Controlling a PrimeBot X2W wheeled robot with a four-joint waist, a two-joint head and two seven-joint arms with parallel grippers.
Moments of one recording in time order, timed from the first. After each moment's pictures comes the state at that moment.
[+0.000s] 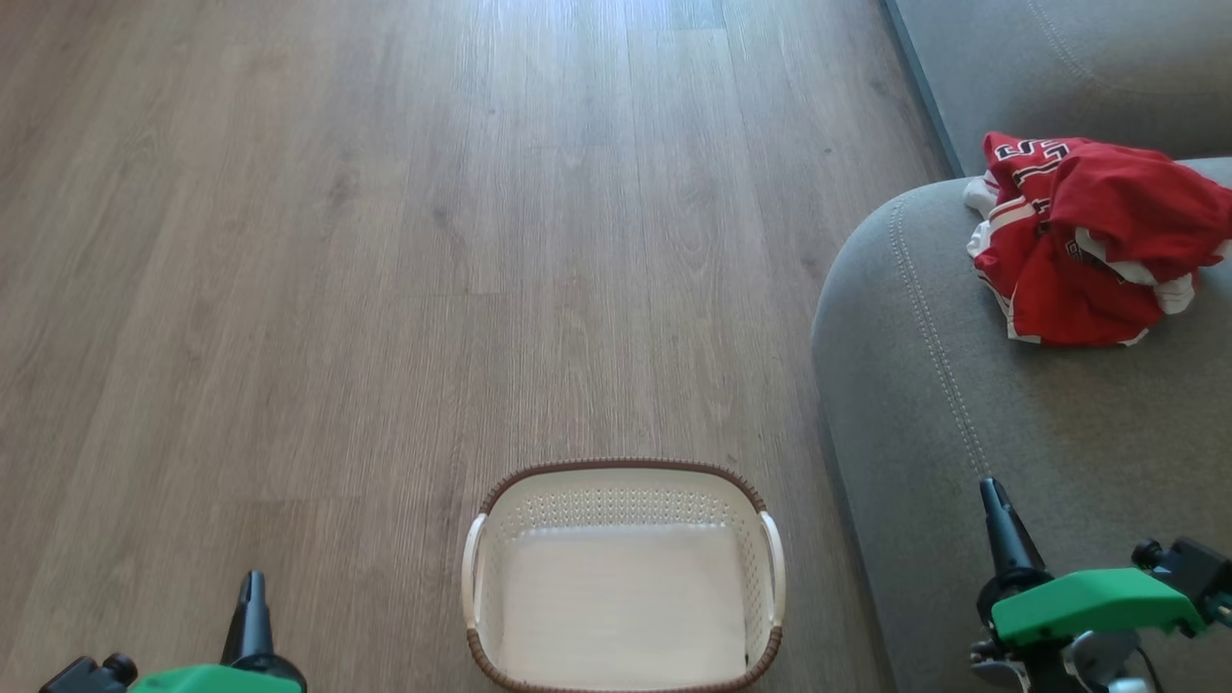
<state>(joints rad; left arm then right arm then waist) 0.05 0.15 -0.11 0.23 -1.11 0.07 -0.05 0.02 -0.05 -0.05 0.32 0.97 0.13 -0.05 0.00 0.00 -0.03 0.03</state>
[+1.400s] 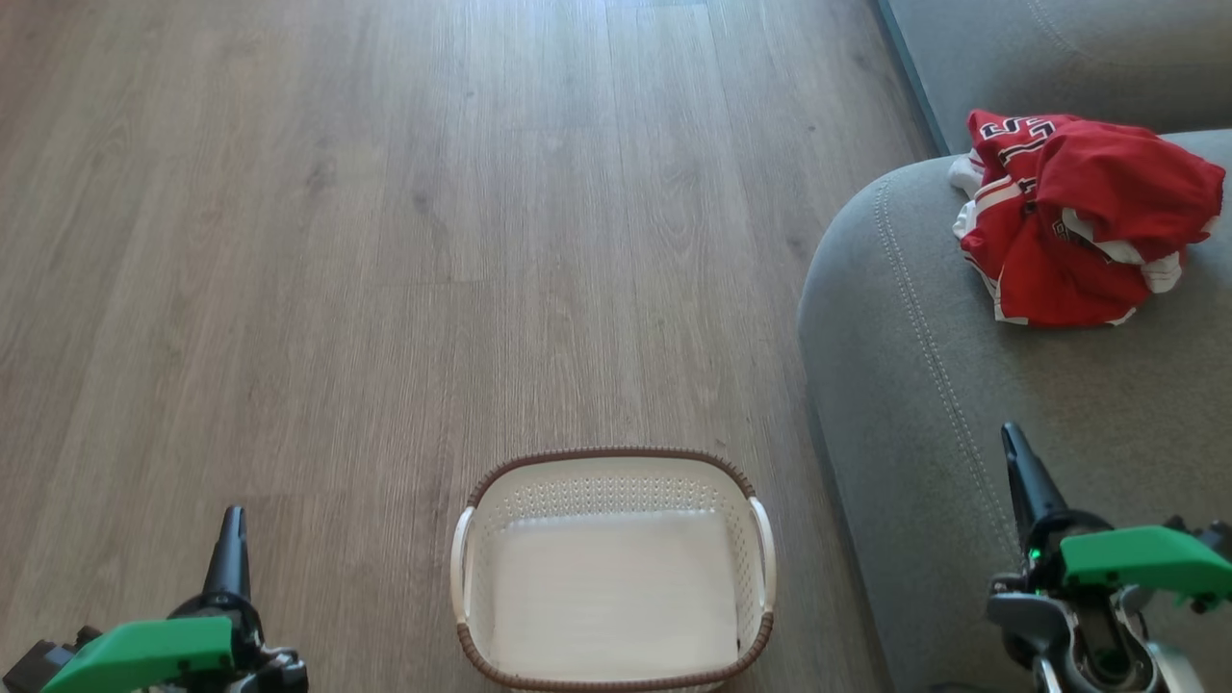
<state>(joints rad) -0.03 0.07 0.03 0.20 -1.48 -0.01 0.07 -0.05 -0.06 -0.09 0.31 1.47 0.13 0.05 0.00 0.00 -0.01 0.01</state>
